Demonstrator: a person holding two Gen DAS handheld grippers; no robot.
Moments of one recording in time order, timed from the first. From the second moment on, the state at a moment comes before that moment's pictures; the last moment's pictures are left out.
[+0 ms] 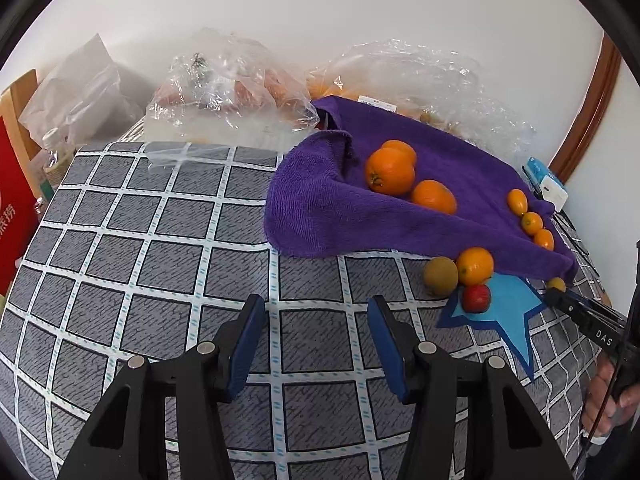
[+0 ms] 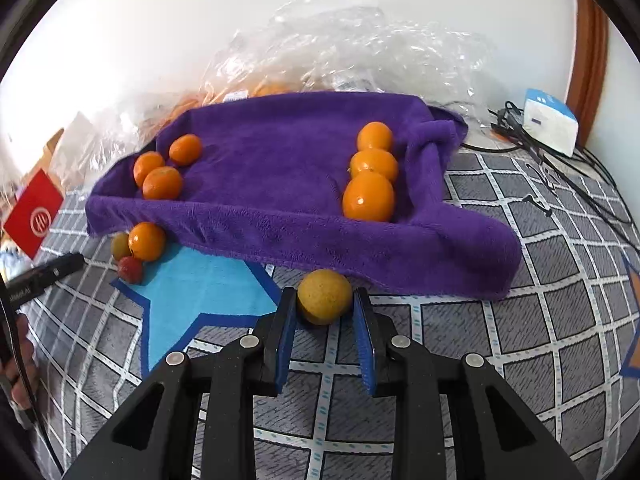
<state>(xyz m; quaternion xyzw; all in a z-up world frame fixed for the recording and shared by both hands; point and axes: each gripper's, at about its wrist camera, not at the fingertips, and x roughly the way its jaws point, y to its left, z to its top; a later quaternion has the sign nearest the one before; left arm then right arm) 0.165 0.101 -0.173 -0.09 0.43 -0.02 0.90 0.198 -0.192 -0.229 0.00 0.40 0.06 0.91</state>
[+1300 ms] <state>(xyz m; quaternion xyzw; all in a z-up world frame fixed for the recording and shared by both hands) 0.179 0.050 -0.148 -0.13 0.34 -0.05 0.93 0.184 -0.203 -0.216 0.03 0.36 0.08 0.93</state>
